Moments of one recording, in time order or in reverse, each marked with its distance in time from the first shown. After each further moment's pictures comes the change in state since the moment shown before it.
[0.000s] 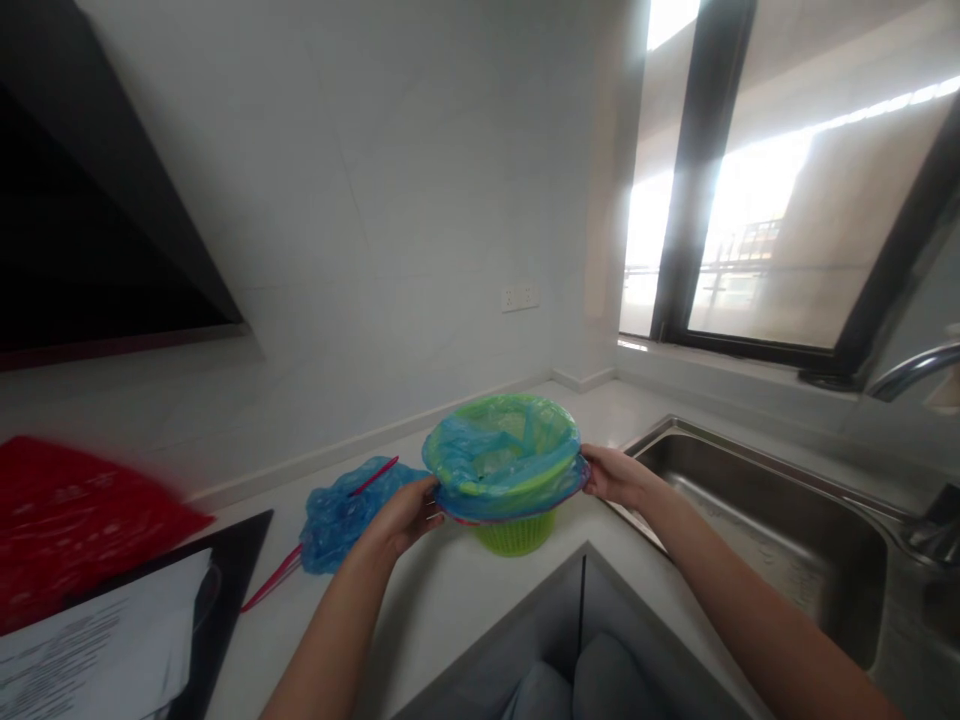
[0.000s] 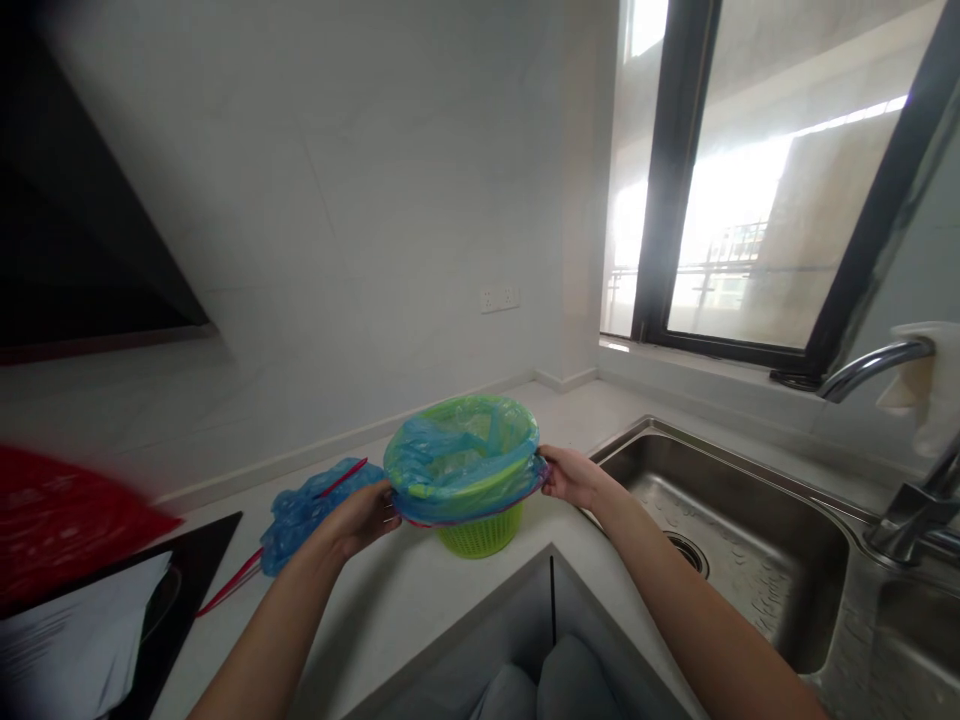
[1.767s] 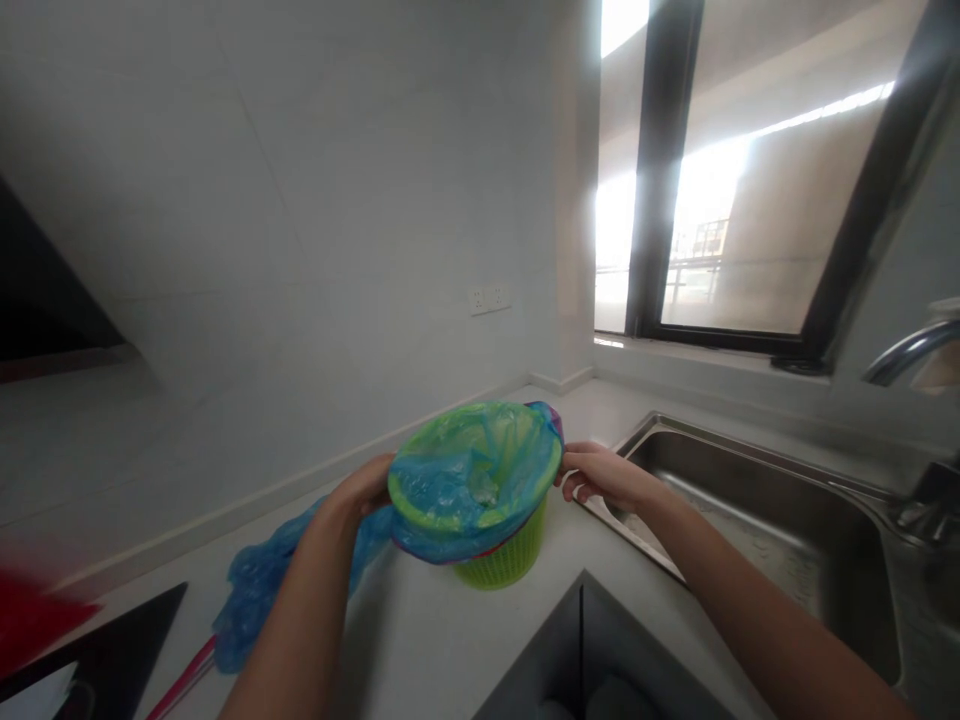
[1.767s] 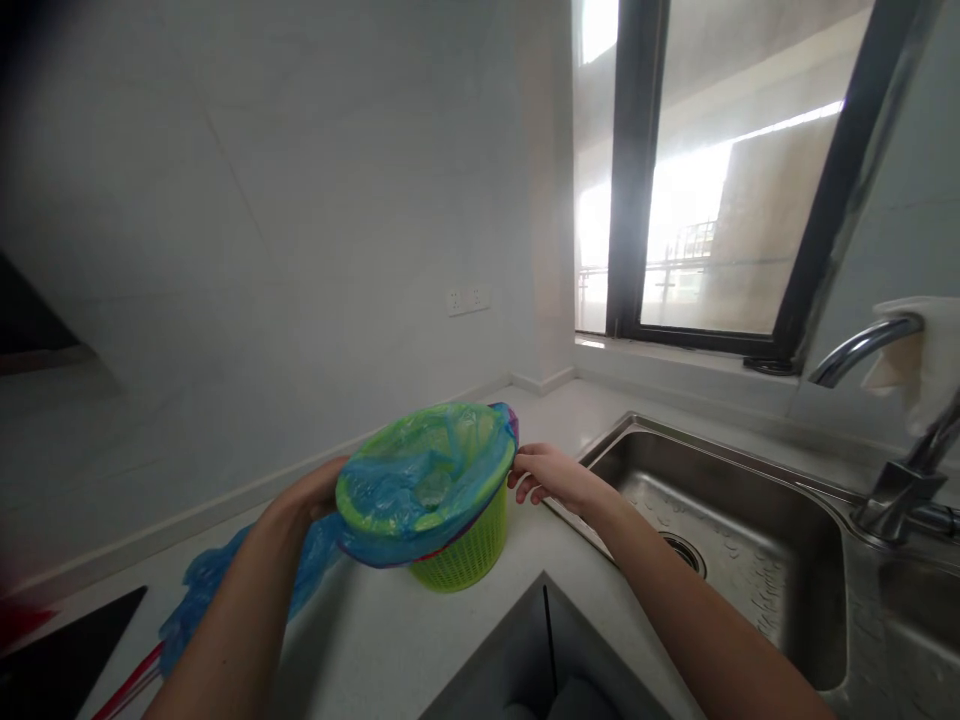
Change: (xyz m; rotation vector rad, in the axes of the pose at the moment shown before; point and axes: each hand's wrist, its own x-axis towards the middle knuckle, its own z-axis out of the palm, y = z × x) left_hand 0.077 0.066 0.014 0.283 -0.049 0.172; right_hand -0.001 -0.021 0.013 -0.460 0.032 -0.140
